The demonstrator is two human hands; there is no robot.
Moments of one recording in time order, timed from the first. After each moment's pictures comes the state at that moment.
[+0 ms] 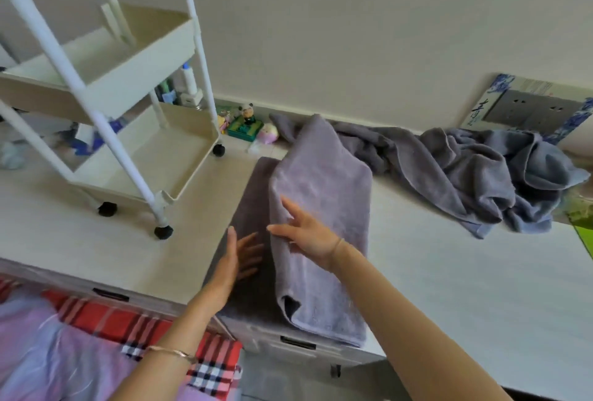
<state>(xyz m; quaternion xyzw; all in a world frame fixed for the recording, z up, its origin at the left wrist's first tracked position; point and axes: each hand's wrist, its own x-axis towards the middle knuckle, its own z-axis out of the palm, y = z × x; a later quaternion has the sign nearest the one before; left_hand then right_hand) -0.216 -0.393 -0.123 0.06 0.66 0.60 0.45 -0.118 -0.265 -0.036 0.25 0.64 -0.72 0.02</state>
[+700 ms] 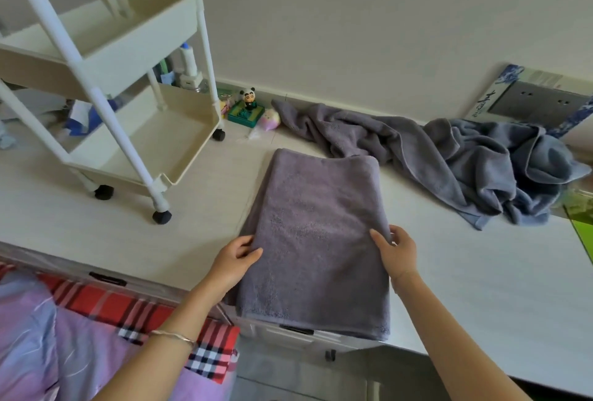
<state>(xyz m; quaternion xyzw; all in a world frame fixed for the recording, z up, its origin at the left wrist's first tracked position) -0.224 -0.422 -0.146 0.13 0.76 0.50 0.39 -0.024 -0.195 -0.122 0.56 0.62 -0.49 -0.25</state>
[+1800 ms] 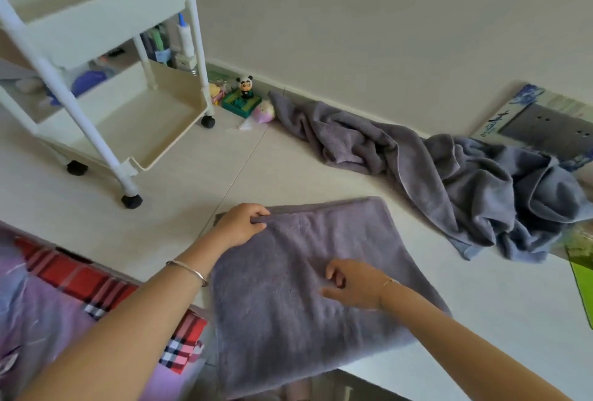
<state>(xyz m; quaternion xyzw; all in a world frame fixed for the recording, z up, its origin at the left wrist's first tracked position) -0.236 -0.332 -0.125 0.33 0.83 0.33 0.32 -0.013 -0.182 -0.086 0.22 0.90 -0.25 0.27</state>
